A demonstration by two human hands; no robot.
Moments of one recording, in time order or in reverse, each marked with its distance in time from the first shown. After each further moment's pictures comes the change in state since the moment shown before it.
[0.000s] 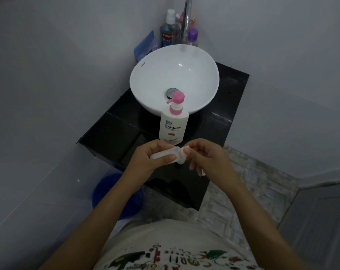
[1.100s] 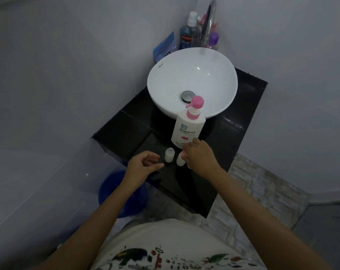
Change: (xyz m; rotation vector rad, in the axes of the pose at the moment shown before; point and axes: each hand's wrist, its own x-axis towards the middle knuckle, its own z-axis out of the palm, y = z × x) left_hand 0.009 -0.077 -0.053 0.323 0.260 -0.182; right_hand 0.091 0.064 0.039 -1.304 -0.184 -0.344
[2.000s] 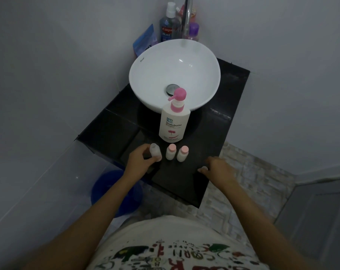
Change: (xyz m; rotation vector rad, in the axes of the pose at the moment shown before) left_hand 0.033 -0.017 0.034 0.119 0.002 0.018; right_hand -0.084 0.045 0.040 0.371 -0.211 0.610
